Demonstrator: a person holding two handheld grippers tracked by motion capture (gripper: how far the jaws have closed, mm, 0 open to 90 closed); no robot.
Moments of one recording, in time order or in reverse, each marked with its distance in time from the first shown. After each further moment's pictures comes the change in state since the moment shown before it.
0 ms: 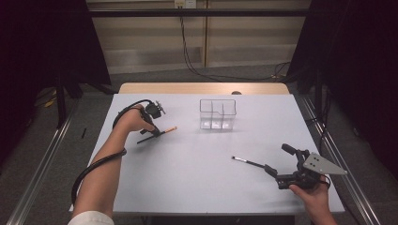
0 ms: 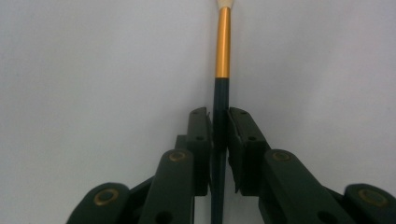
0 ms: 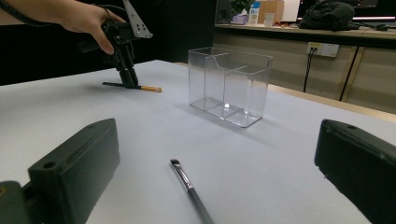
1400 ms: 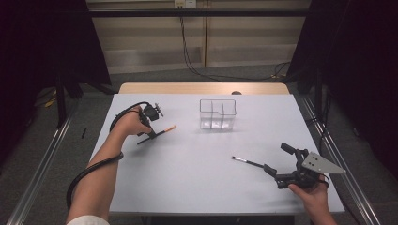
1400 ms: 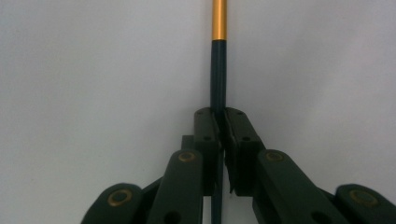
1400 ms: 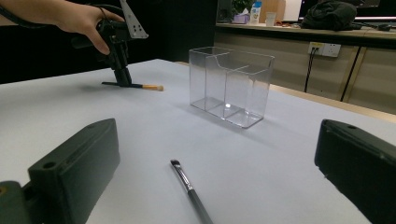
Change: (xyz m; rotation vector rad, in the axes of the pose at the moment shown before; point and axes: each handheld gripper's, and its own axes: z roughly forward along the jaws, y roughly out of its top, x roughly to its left) left arm -0.007 -0.007 -0.003 0.060 0.042 -0.039; right arm 0.000 0.000 0.003 0.004 0.004 -0.005
